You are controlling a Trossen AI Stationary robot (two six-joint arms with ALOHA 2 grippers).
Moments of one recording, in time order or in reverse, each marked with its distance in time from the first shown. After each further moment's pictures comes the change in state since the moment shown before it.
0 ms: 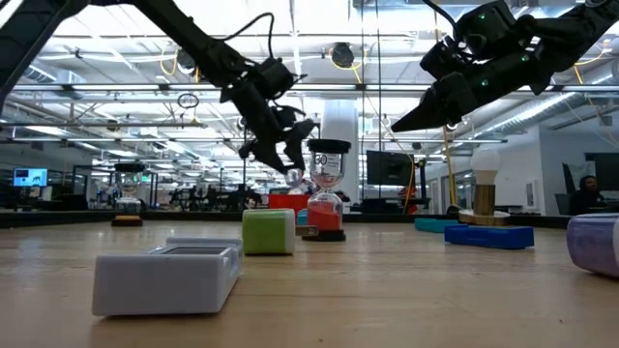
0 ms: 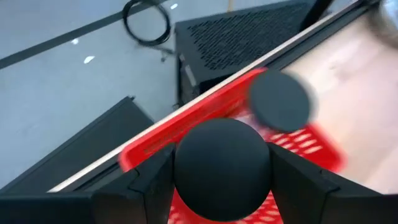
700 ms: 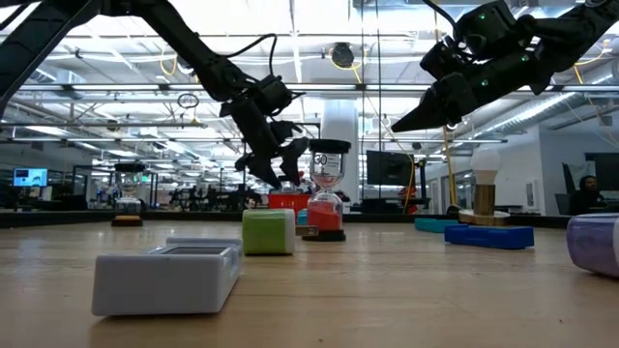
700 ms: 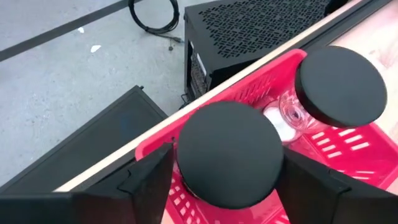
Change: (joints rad) left arm 0.034 0.060 0.000 0.013 0.015 0.027; right arm 0.000 0.000 0.000 -0.001 0.000 -0.003
